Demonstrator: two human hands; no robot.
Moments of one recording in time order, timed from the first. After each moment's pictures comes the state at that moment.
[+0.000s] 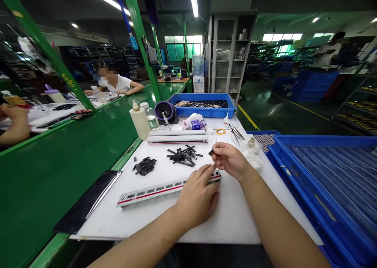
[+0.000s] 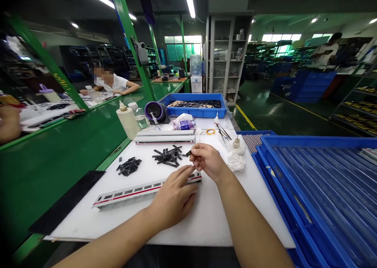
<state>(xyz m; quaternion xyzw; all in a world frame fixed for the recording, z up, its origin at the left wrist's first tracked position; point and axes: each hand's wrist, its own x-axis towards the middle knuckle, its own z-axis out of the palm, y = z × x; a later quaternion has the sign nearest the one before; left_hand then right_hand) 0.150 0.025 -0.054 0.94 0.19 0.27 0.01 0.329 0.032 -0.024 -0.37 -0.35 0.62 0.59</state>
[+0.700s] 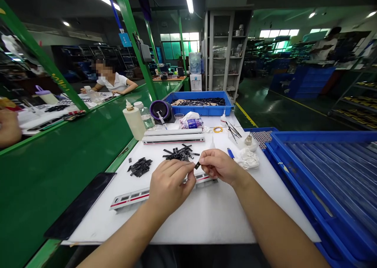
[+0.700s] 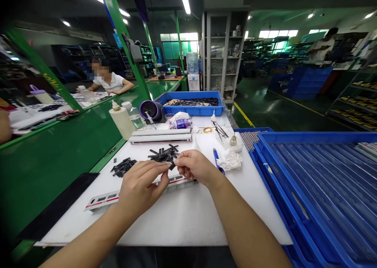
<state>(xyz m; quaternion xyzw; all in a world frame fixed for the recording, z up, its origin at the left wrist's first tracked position) 0.125 0.054 -0.021 0.88 0.20 0.43 -0.08 0.310 0.023 -0.018 -0.42 -0.44 0.63 0.49</state>
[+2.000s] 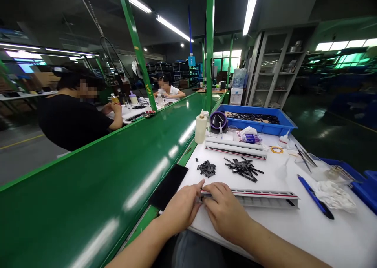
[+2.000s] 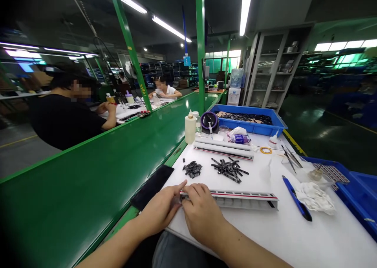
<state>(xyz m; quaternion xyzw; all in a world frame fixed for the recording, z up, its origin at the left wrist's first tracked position) -0.093 0.066 -0.073 0.91 0.34 0.23 0.09 0.104 0.026 -0.066 -0.38 -0.86 -0.09 0.34</state>
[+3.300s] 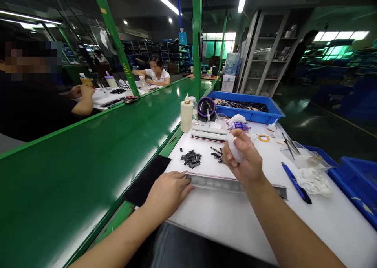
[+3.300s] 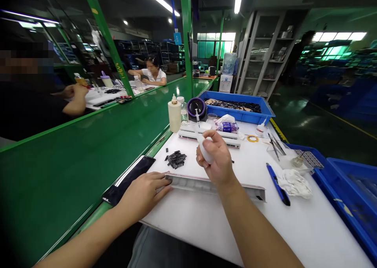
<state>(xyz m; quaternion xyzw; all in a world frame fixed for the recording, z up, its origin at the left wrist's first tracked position) -0.056 0.083 -0.052 0.91 0.41 0.12 -0.01 0.176 0.077 0.005 -0.26 -0.44 0.53 0.67</state>
